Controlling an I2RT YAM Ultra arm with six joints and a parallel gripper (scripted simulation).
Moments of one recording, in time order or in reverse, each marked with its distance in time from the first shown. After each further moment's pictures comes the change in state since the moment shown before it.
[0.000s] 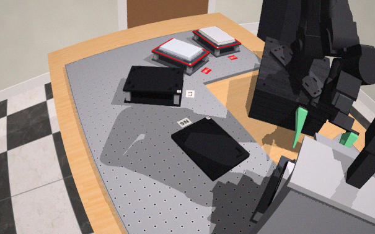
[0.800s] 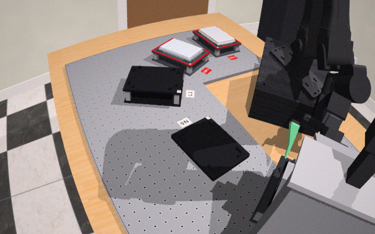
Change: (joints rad) arm -0.017 0.205 -0.082 0.233 -0.014 -0.011
